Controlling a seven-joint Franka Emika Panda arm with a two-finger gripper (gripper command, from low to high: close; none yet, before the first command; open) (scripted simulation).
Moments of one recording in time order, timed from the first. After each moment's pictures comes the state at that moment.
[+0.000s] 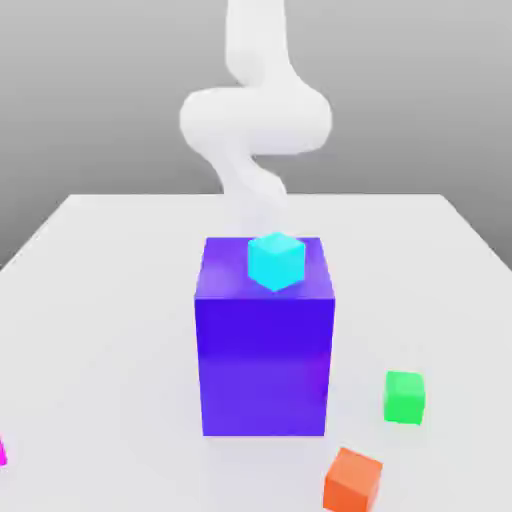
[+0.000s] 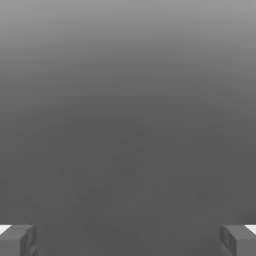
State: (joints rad) arm -0.01 -0.71 -0.03 -2.30 0.02 2.32 0.81
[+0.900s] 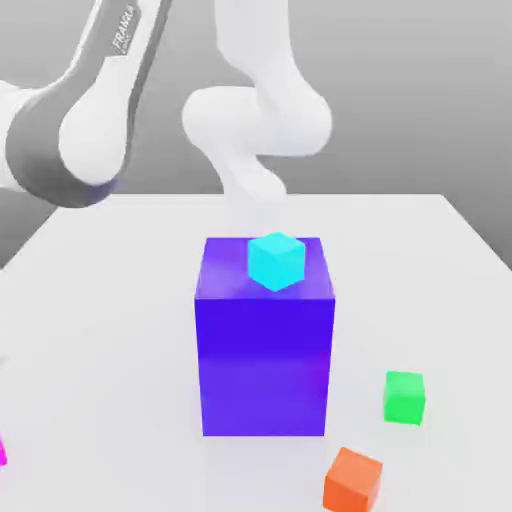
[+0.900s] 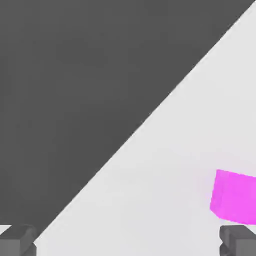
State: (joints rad) arm -0.27 0.27 -0.33 -2.25 0.26 2.57 0.90
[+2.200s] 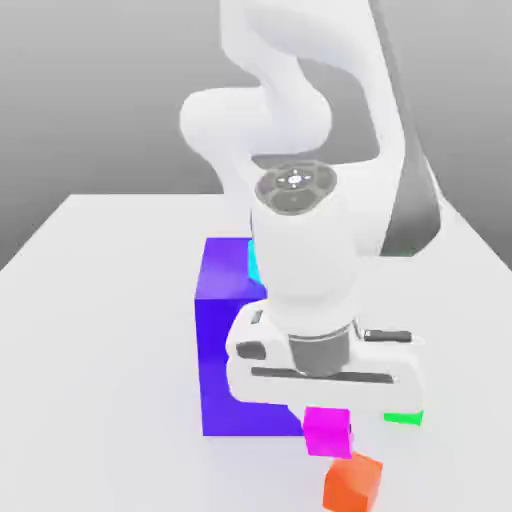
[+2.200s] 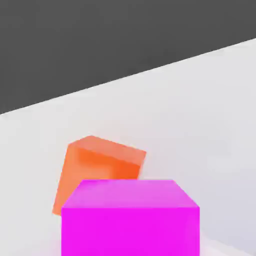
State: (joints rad) arm 0.14 0.15 0.17 -2.51 0.32 2.61 0.91
